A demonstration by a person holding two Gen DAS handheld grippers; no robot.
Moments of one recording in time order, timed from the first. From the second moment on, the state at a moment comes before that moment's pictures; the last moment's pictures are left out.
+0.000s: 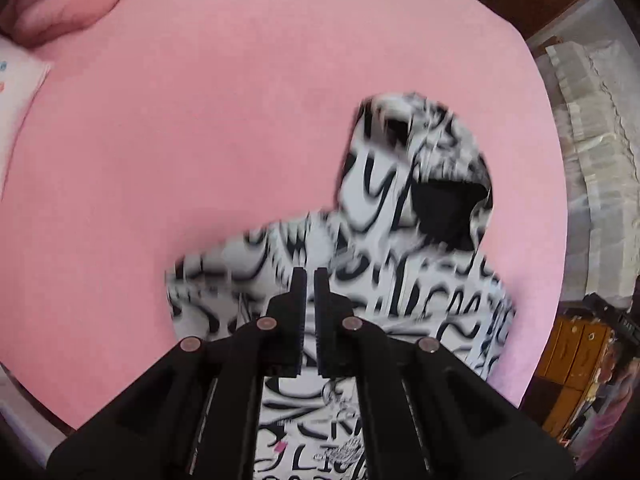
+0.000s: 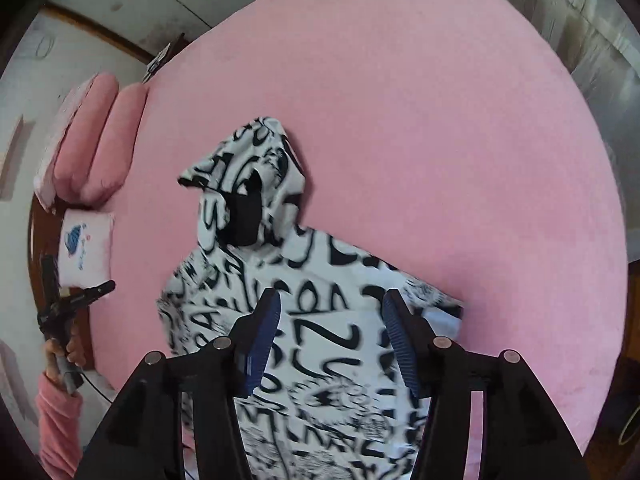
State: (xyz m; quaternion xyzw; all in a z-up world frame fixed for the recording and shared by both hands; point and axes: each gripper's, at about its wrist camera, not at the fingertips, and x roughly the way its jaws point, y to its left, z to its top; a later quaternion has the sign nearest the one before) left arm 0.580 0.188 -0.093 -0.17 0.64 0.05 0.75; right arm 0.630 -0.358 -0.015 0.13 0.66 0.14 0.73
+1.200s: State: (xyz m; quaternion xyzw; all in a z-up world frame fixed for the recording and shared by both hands) left arm 0.873 0.108 -0.288 -0.17 0.75 -0.05 0.64; right arm 0.881 -0.207 -0.267 0.25 0.76 0.11 0.59
